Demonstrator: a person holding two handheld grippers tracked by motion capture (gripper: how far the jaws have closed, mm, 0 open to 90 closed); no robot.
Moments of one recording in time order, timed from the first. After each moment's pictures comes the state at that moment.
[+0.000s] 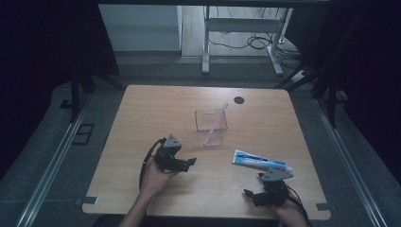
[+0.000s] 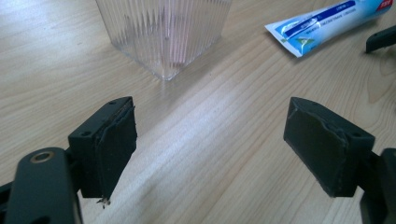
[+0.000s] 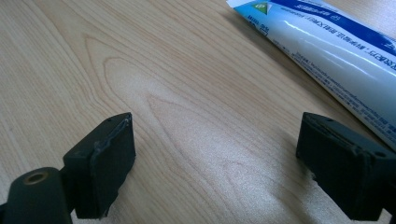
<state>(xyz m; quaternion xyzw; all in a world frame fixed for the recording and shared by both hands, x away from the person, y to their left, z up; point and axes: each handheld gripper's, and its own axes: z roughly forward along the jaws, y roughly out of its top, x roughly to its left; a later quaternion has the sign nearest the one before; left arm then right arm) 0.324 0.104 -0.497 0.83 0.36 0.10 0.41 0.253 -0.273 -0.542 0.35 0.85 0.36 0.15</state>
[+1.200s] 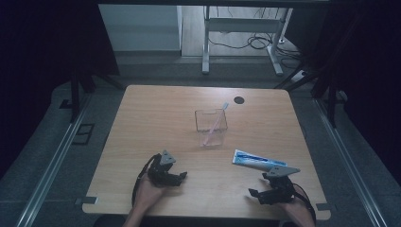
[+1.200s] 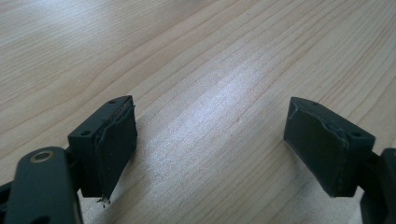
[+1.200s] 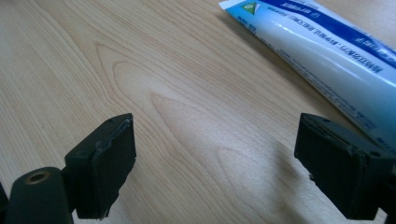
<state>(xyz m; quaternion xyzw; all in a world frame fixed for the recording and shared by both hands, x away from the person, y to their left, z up) 0.299 0.121 -0.543 0.85 0.37 0.13 0.35 0.256 -0.287 -0.524 0.37 0.85 0.36 0.11</state>
